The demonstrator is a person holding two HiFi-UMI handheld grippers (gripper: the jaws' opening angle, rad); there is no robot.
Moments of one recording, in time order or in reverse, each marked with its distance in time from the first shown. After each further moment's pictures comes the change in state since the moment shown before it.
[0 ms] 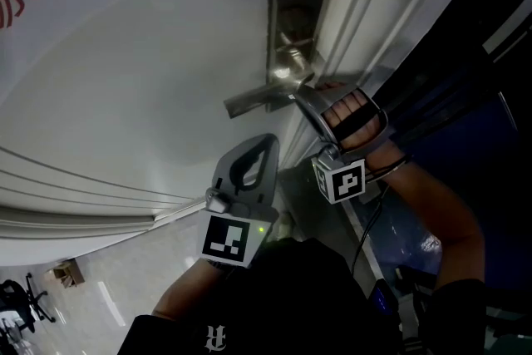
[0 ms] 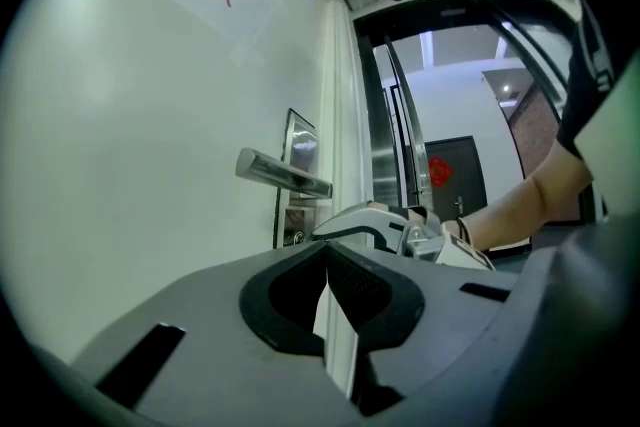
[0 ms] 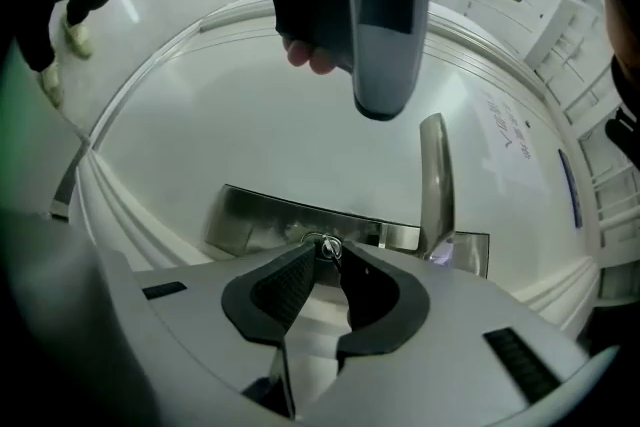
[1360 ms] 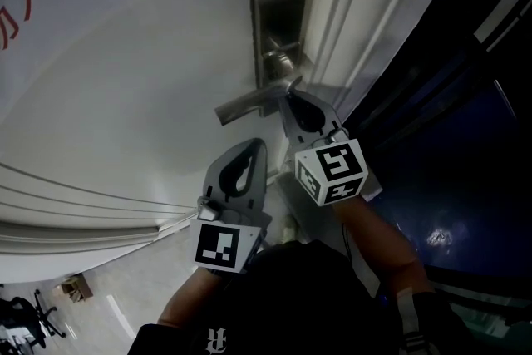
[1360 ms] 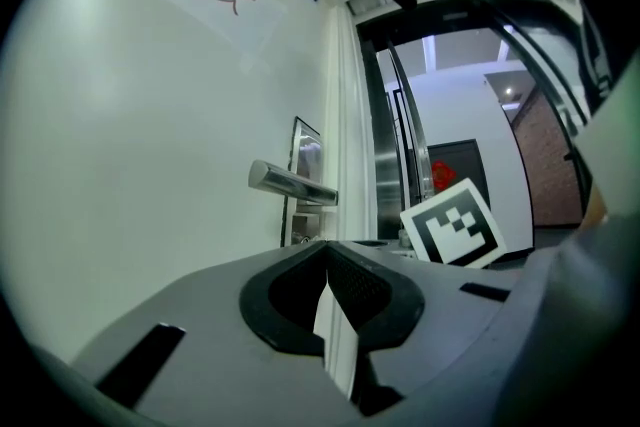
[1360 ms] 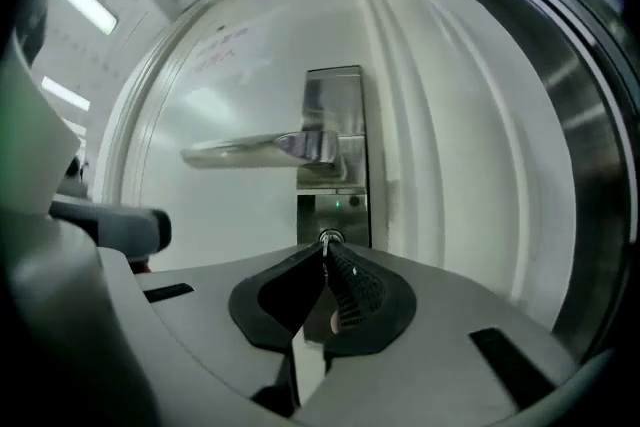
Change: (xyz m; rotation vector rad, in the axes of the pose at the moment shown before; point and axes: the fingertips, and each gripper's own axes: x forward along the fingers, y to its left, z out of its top) left arm -0.008 0.008 0.007 -0.018 -0.022 0.018; right arm 0.004 -0.009 -0.019 1.782 0.048 -0.020
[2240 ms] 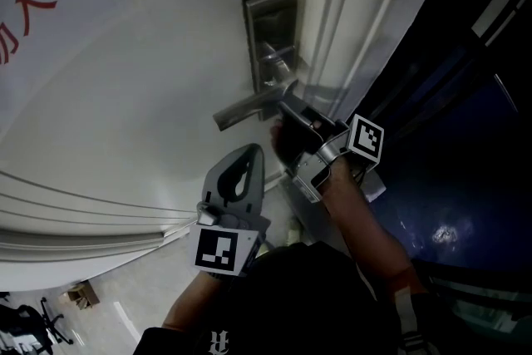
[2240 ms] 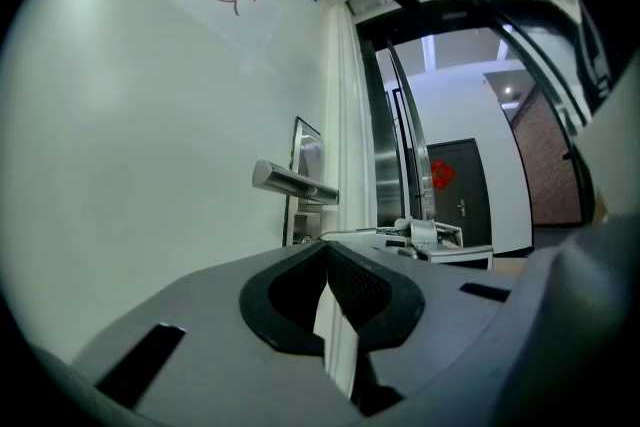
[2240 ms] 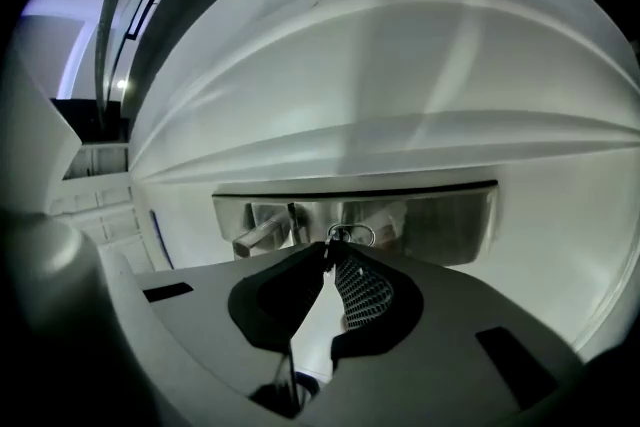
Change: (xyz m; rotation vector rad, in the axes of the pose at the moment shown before) left arm -0.004 0.002 -0.002 0.004 0.008 -0.003; right arm 0.001 -0.008 -0.012 1.591 -0.104 0.390
